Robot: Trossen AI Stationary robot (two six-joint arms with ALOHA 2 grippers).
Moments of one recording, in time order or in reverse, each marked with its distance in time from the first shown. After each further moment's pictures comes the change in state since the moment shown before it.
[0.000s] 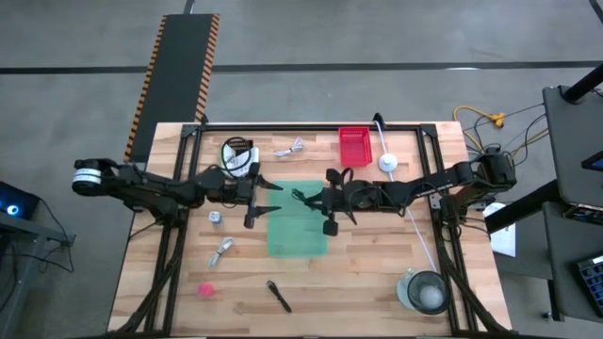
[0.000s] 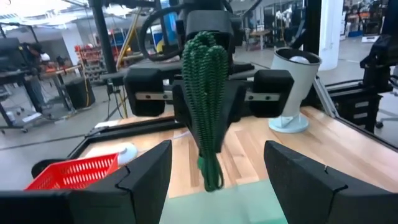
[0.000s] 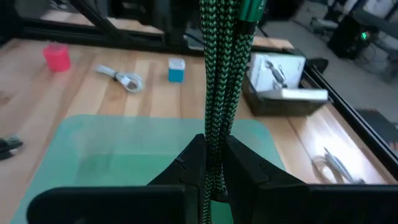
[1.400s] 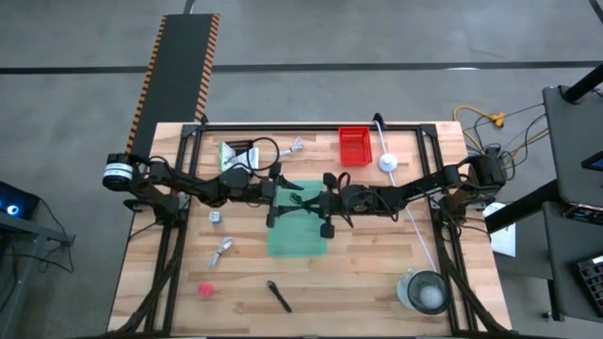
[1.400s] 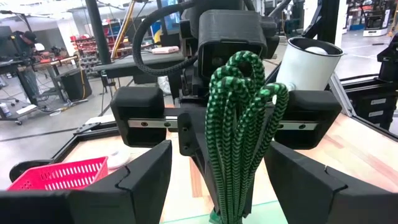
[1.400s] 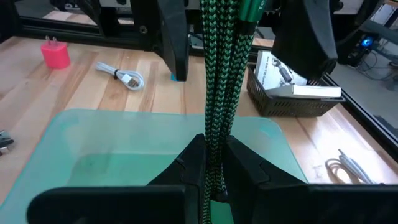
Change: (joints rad) left arm 0.000 0.286 0.189 0.064 0.000 -0.007; right arm 0.000 0.094 -0.038 0.157 -0.003 -0.005
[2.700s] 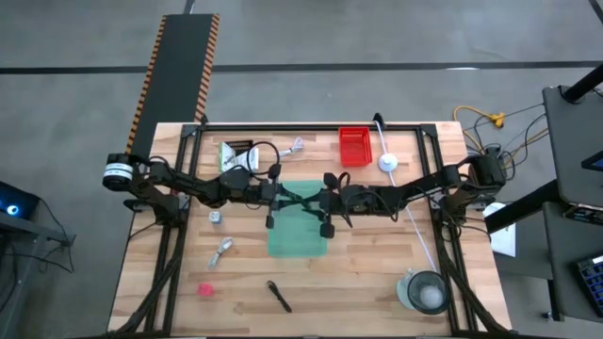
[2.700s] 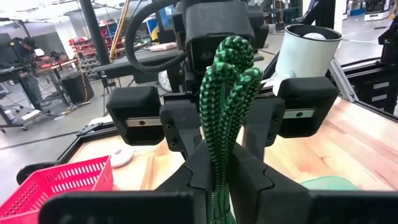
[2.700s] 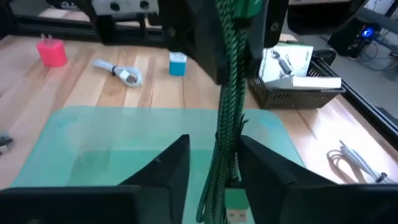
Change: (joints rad) left arm 0.000 0.000 -0.009 -0.011 -0.003 0.063; right arm 0.000 0.000 0.000 -0.022 0.006 0.029
